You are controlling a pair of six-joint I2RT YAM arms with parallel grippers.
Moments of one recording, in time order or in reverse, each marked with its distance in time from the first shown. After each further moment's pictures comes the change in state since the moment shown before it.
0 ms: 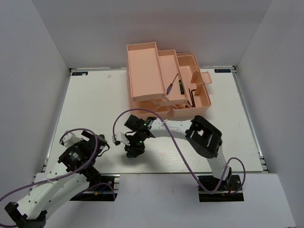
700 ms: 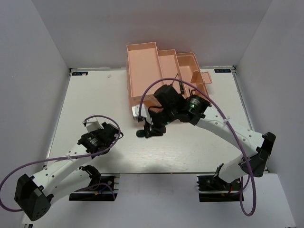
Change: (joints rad) left arm 0.000 0.325 -0.034 0.368 -0.006 0.436; right arm -0.105 -0.625 0.037 -0.420 -0.102 -0.050
